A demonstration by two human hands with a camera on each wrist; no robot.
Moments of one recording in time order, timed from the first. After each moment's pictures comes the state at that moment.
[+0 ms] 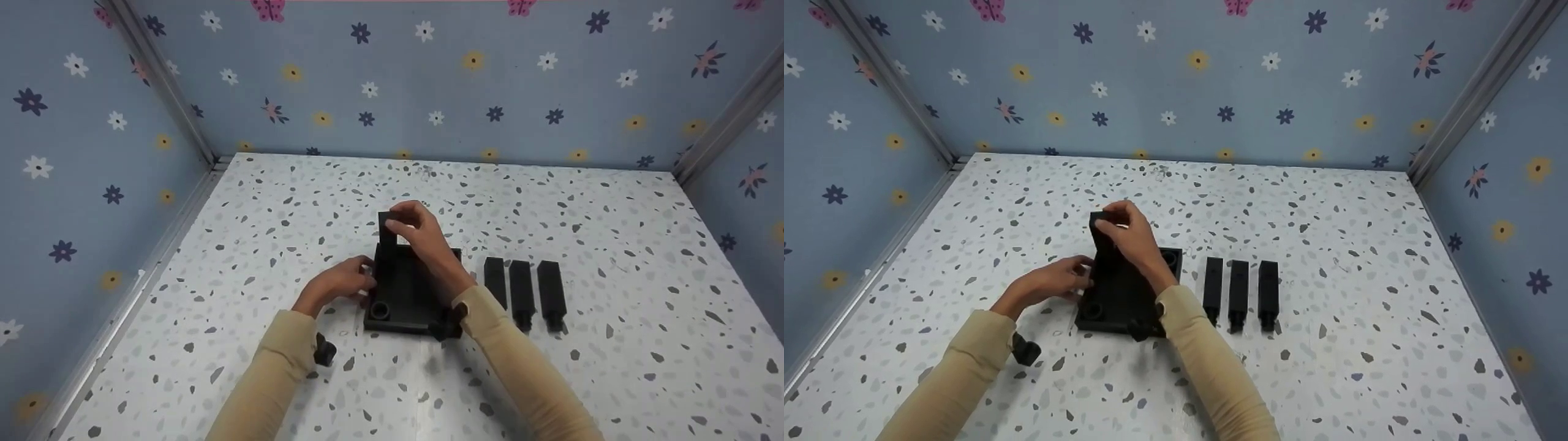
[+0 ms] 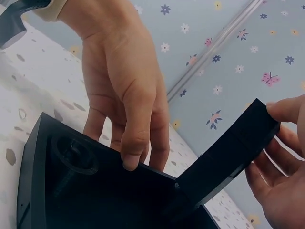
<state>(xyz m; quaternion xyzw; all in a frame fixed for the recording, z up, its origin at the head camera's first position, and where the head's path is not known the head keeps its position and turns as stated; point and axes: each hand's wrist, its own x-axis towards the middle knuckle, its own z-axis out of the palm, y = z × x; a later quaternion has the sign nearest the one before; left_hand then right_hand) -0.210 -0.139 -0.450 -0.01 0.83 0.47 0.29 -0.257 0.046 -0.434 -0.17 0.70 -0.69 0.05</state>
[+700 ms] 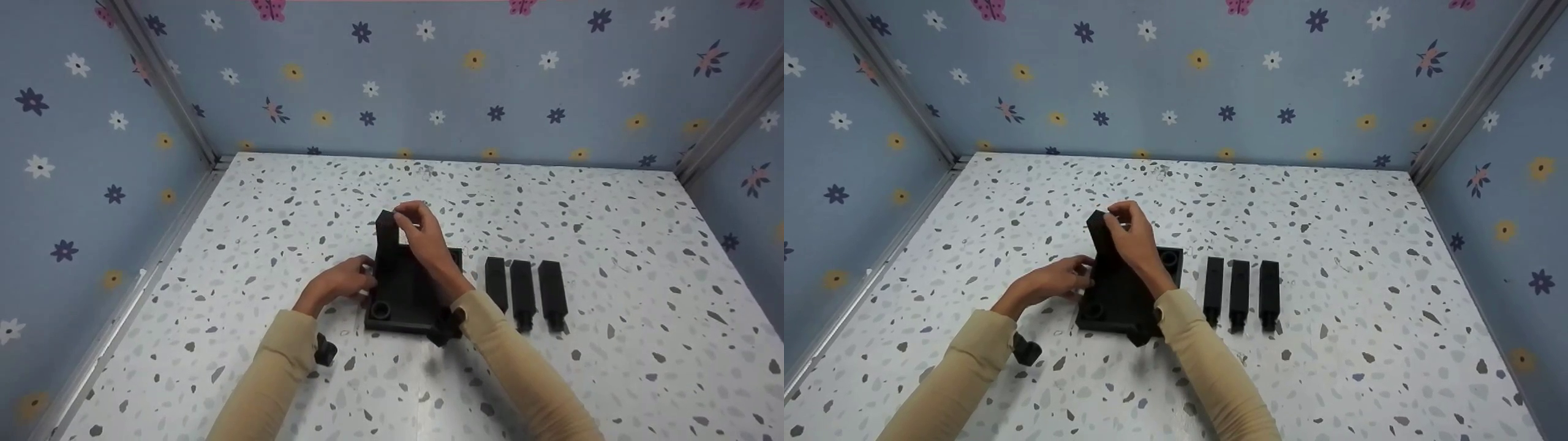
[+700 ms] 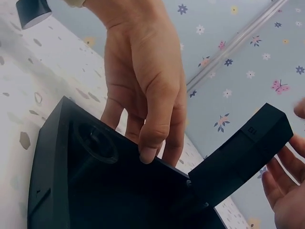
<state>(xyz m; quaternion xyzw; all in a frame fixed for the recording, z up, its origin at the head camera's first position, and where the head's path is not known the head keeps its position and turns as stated) -0.210 -0.138 -0.451 -0.01 0.84 0.47 0.29 -0.233 0.039 -0.408 -0.13 0.73 -0.67 -0.01</state>
